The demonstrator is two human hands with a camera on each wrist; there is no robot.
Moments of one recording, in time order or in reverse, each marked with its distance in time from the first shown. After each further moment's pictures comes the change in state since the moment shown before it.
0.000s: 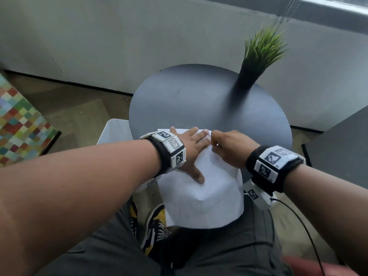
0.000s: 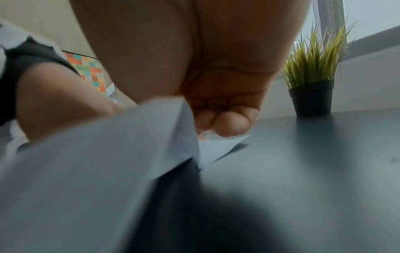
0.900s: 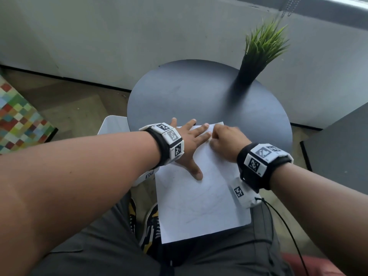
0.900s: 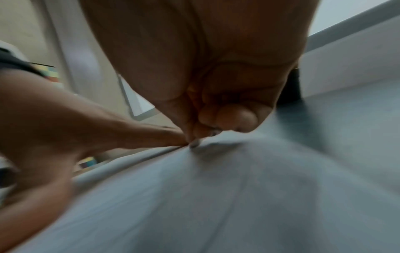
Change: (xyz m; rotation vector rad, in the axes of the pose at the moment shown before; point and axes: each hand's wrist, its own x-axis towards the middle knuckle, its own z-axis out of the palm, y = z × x) left_hand 0.014 -0.013 0.005 0.004 0.022 0.015; right_hand 0.008 -0.015 0.000 0.200 0.006 0.233
